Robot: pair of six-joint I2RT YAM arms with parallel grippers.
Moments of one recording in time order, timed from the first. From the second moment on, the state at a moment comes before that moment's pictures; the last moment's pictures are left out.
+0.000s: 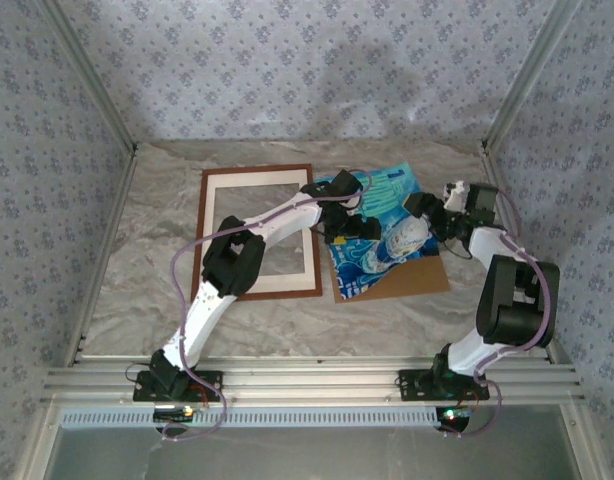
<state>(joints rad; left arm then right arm) -0.79 2.43 2.09 -0.75 0.37 -0.64 -0.20 1.58 0.89 -0.07 -0.77 0.51</state>
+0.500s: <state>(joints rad) -0.79 2.43 2.08 -0.75 0.37 -0.64 -0.20 1.67 0.99 -0.24 -0.81 0.41</state>
